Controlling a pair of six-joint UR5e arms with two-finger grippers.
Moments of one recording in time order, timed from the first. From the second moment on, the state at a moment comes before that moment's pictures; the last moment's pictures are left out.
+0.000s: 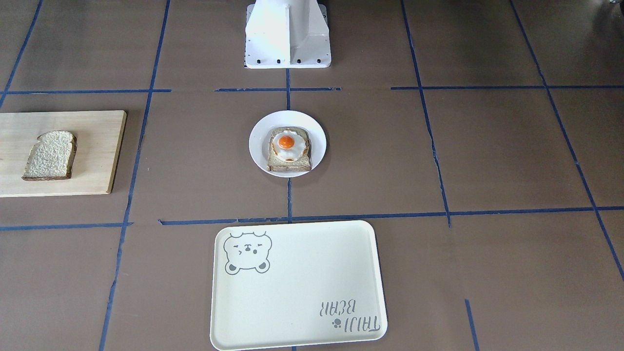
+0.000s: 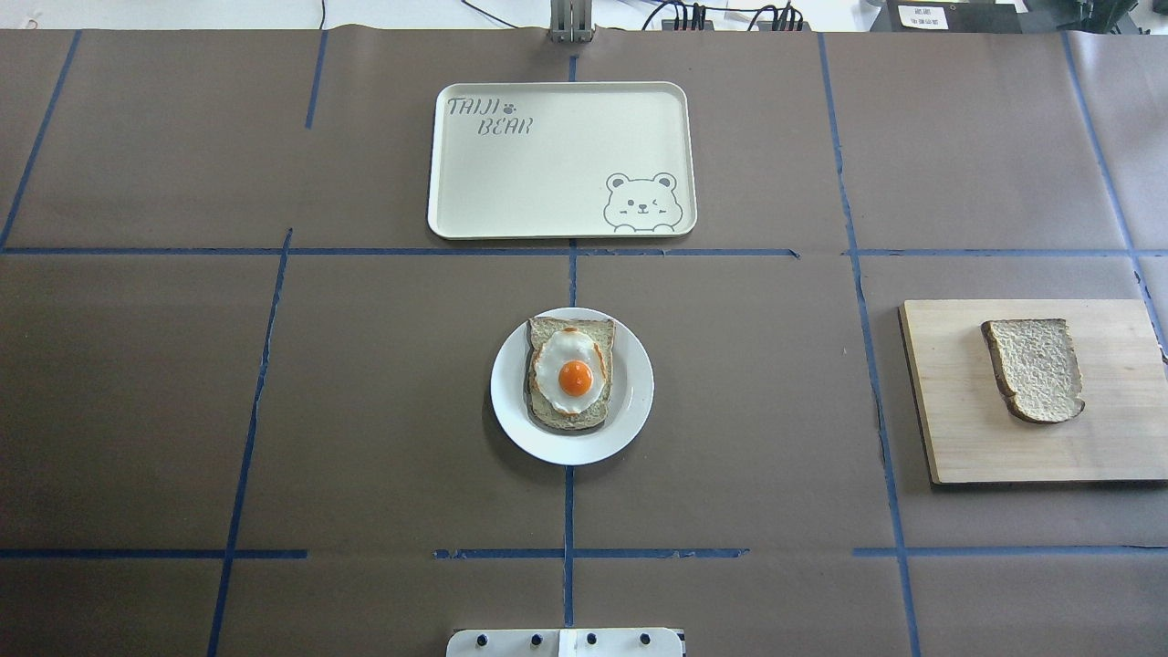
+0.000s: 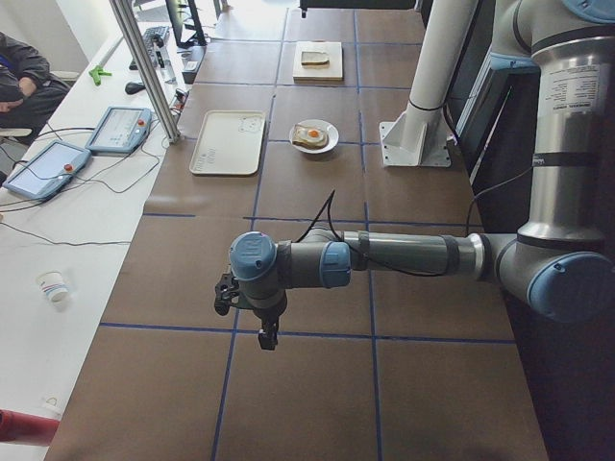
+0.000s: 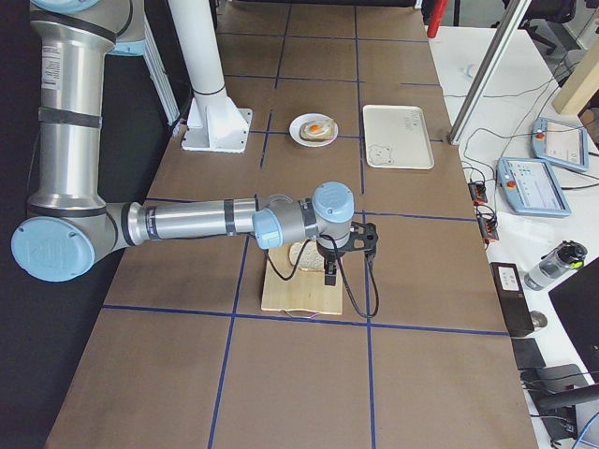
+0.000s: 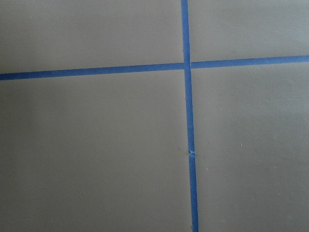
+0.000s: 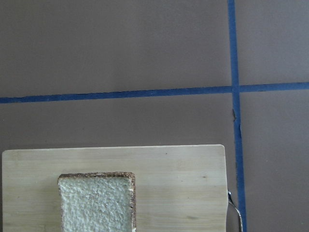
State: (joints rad) left arm -1.58 -1.53 -1.63 -1.49 -2.36 0.11; right arm 1.36 -1.71 1.76 -1.24 2.39 0.49
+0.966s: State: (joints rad) left arm -1.58 -1.53 -1.63 -1.49 -2.36 0.11; right arm 1.06 -1.72 1.67 -1.01 2.26 0.86
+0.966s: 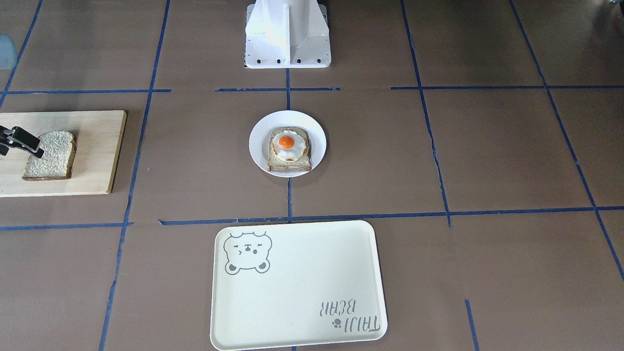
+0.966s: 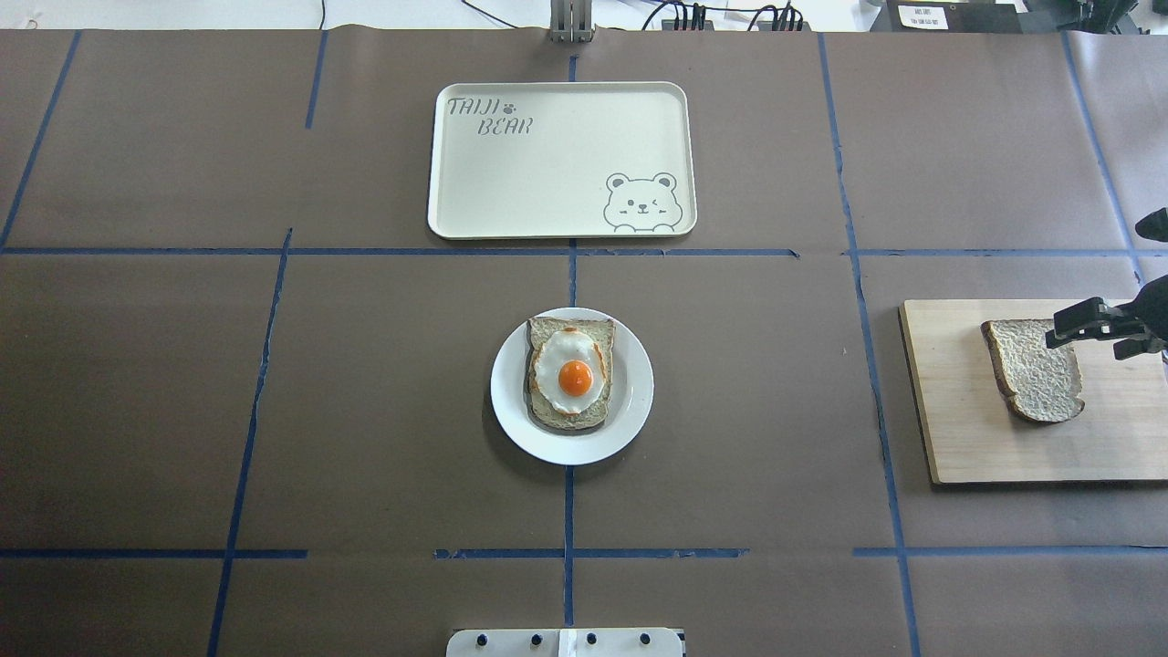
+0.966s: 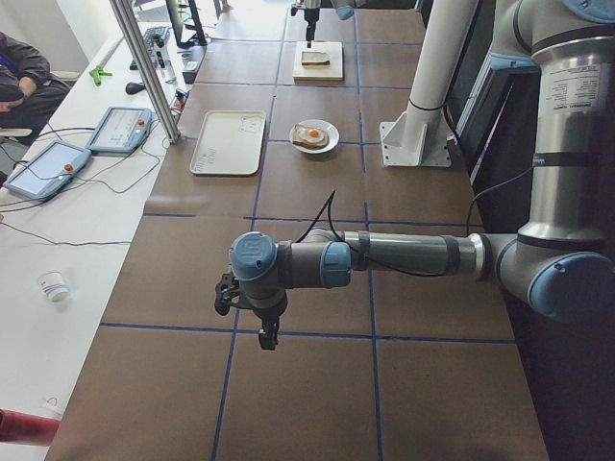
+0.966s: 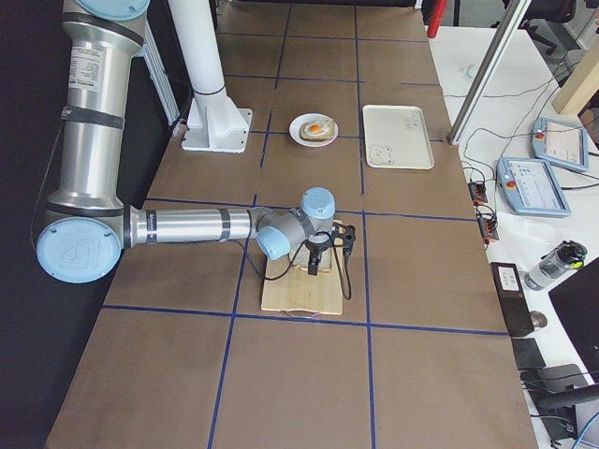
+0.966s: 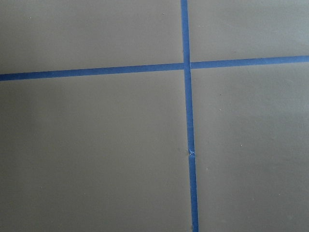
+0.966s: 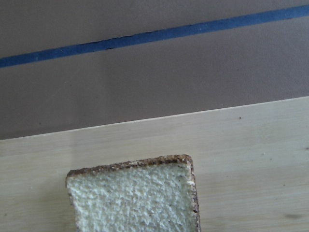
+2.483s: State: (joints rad) left arm -1.58 -1.55 -1.63 -1.49 -2.36 0.11; right arm 1.03 -1.72 1.62 -1.01 2.25 0.86
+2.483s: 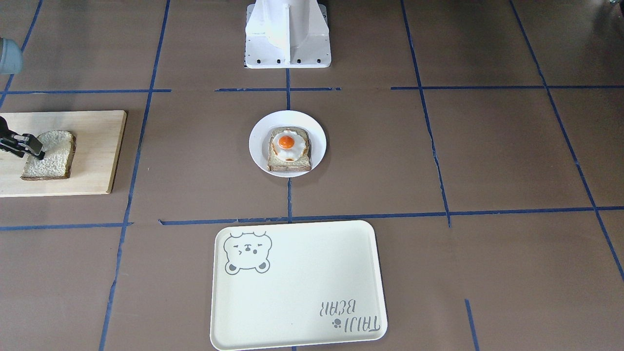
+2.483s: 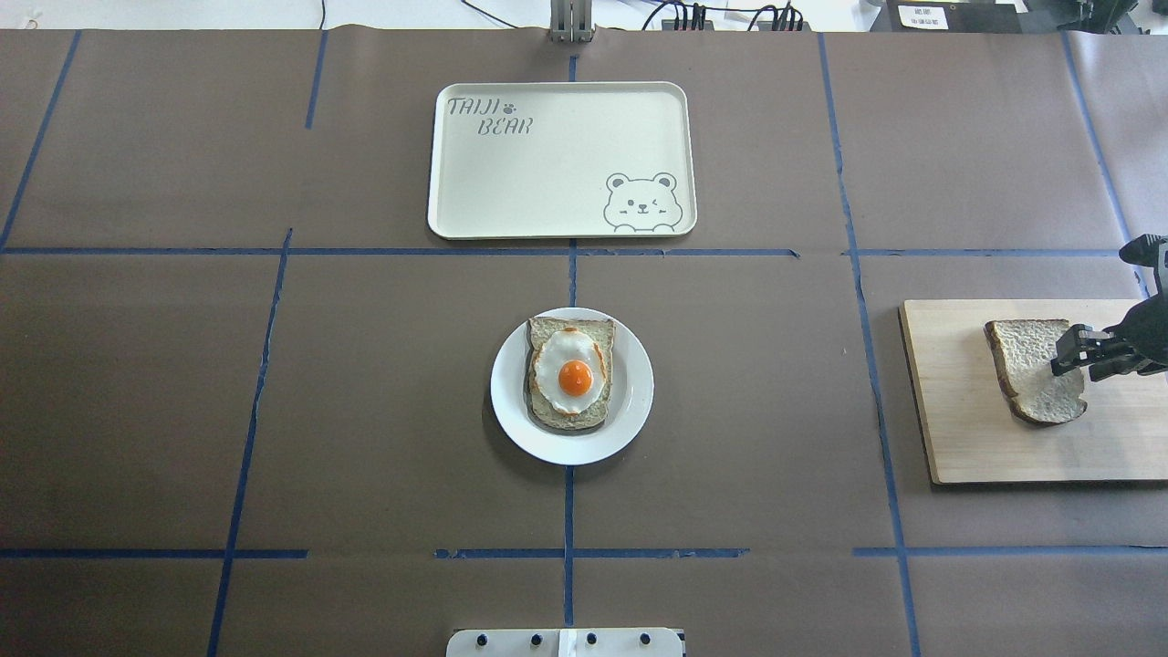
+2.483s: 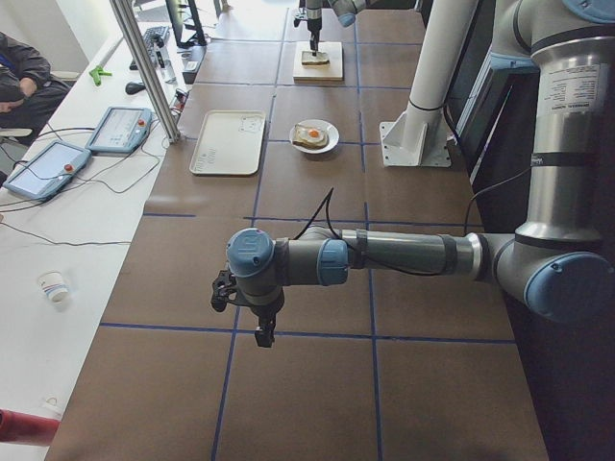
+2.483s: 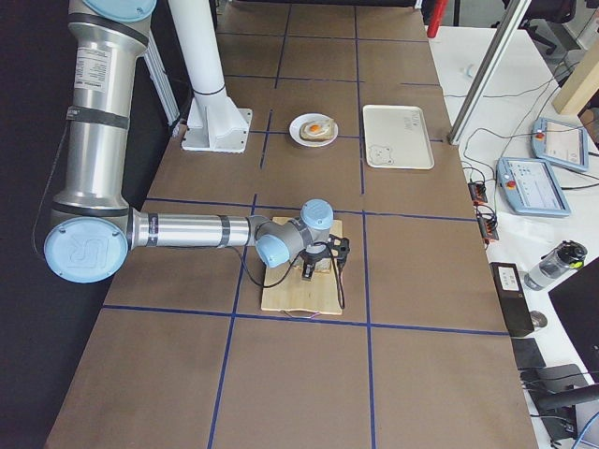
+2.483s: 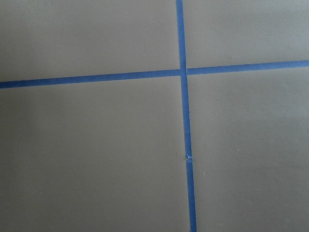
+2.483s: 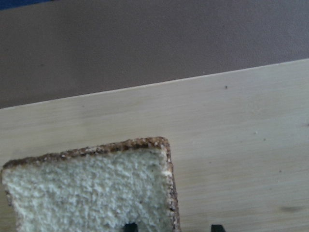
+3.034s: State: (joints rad) left arm -1.58 -1.55 -1.63 -1.49 -2.36 0.11; right arm 1.03 -1.72 1.62 -1.01 2.25 0.86
